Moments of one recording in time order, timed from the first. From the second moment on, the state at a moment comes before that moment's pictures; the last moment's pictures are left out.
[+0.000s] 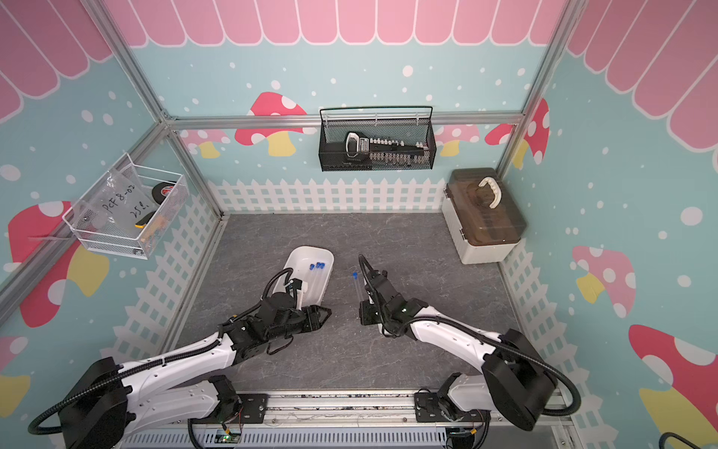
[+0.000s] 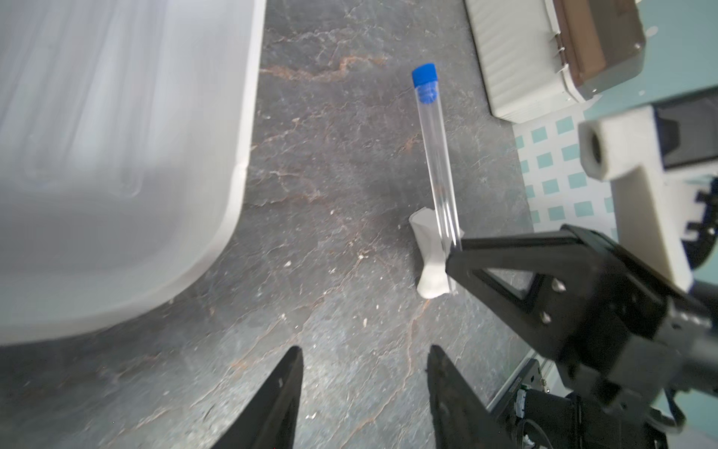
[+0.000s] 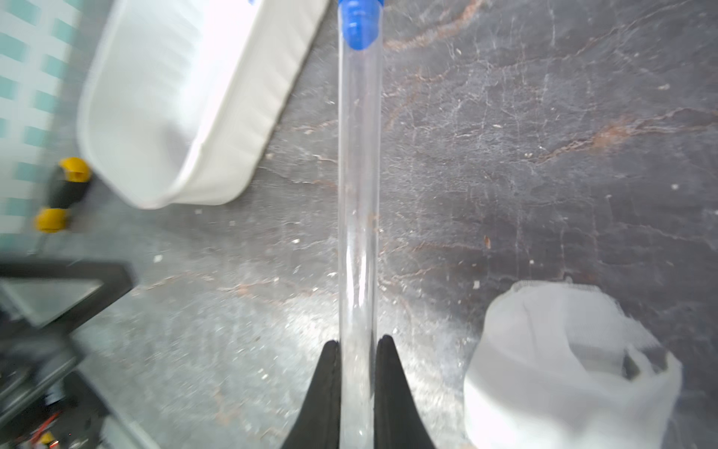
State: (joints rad) left arm -0.78 1.15 0.53 0.02 0.08 -0.88; right arm 0.75 1.26 0.71 -0.28 -0.07 0.57
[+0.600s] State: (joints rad) left arm -0.77 1.39 0.74 0.19 0.17 -0.87; right arm 0.79 1.13 0.67 -0.31 -0.14 0.61
